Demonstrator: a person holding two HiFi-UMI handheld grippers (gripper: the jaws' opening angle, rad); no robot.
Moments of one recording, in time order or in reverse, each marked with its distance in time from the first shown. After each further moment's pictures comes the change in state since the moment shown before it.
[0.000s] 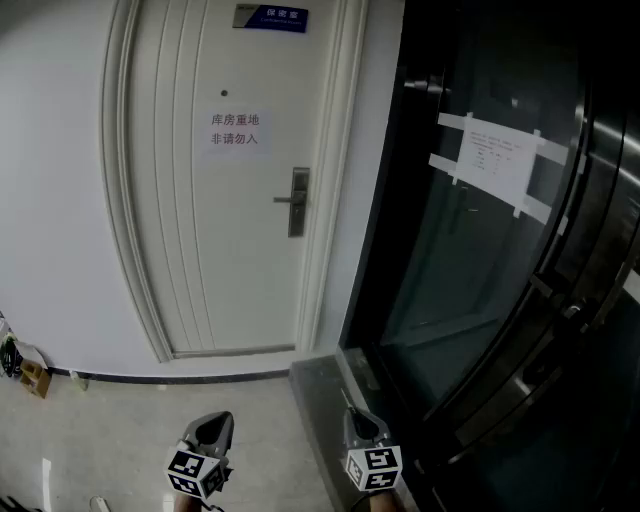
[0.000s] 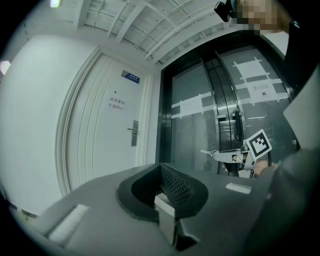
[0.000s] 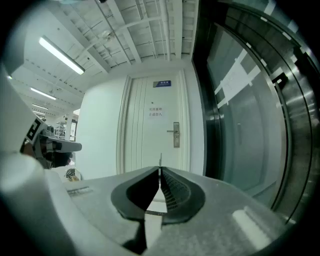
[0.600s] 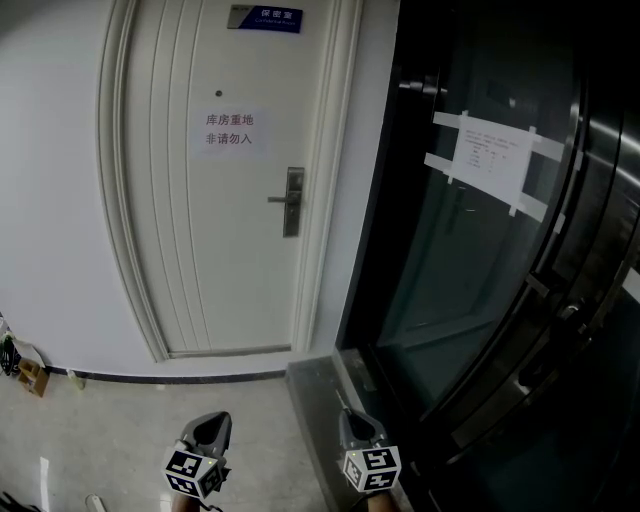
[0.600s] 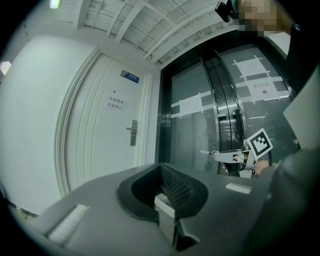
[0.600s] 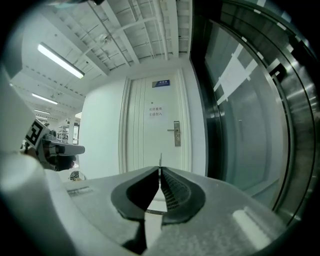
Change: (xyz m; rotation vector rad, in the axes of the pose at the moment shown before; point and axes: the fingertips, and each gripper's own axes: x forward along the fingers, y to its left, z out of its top) left arm 0.009 -0.017 -0.006 -0.003 -0.003 0.011; right arm -0.005 -0.013 -0.006 0.028 0.006 0.041
